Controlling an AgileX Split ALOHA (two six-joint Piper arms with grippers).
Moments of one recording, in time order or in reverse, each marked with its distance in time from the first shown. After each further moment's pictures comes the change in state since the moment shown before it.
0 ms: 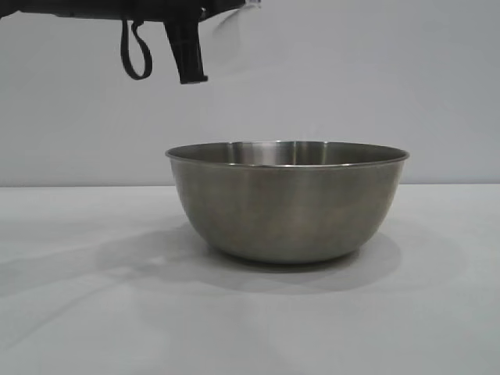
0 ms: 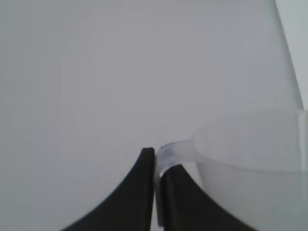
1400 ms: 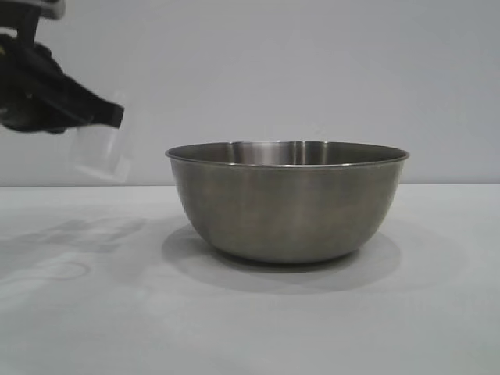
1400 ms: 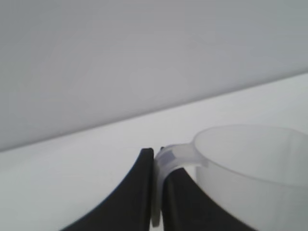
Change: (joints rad) left arm 0.052 0.144 0.325 -0.408 0.000 -0.581; right arm 0.000 0.000 0.000 0.000 0.000 0.000
